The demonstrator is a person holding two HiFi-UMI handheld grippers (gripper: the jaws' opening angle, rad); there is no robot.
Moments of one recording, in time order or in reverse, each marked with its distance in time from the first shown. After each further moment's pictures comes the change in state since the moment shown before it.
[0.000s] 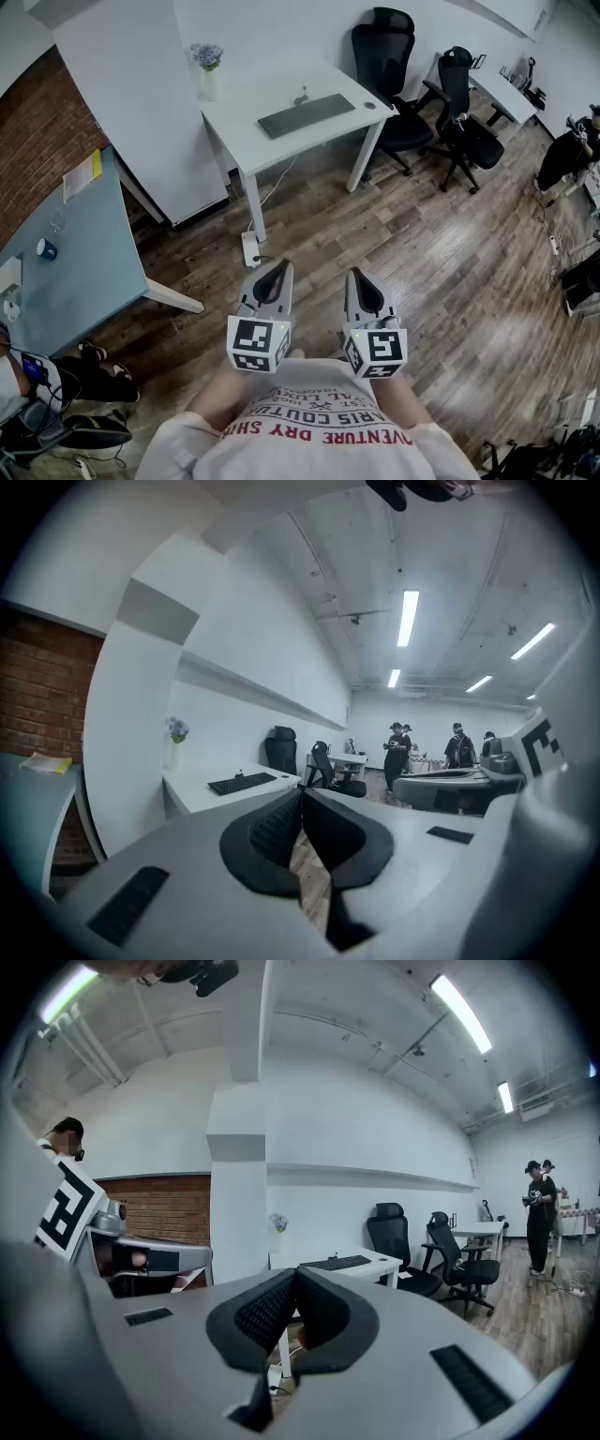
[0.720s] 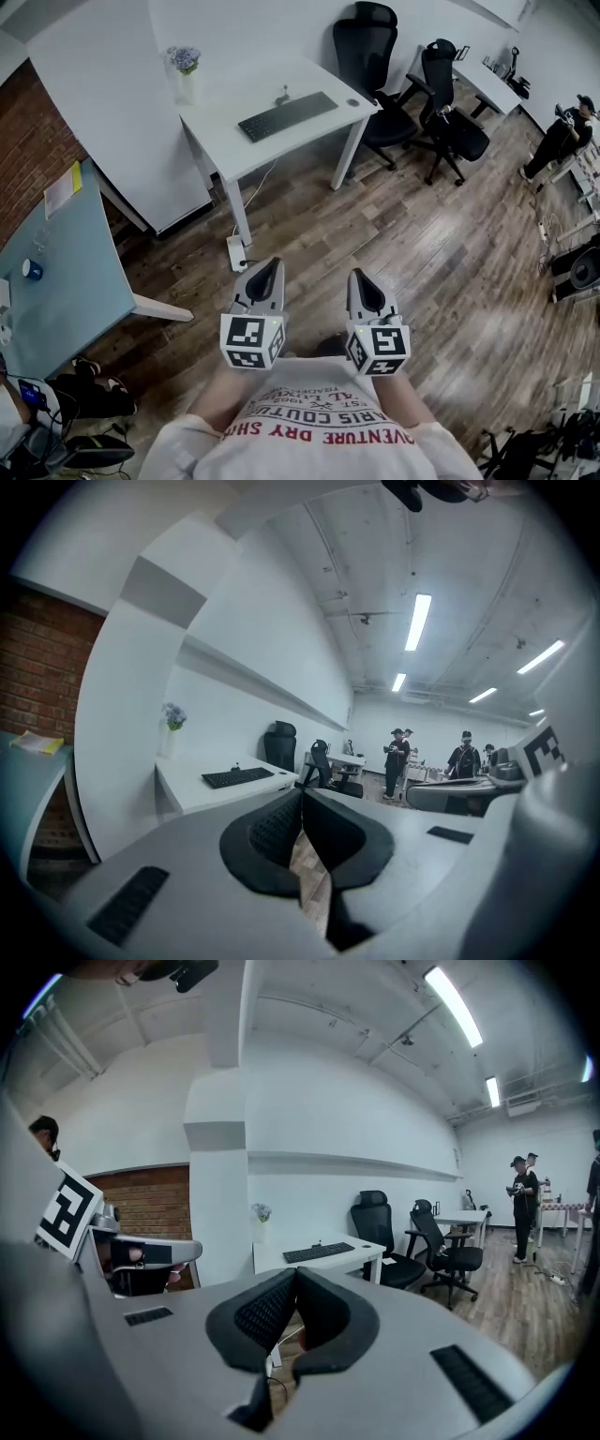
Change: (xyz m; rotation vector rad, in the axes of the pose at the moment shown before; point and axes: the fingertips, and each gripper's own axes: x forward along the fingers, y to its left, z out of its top) left arm 0.040 0.020 -0.006 -0.076 0.021 -0.015; right arm 0.023 -0.034 -0.014 0.046 0.080 -0.082
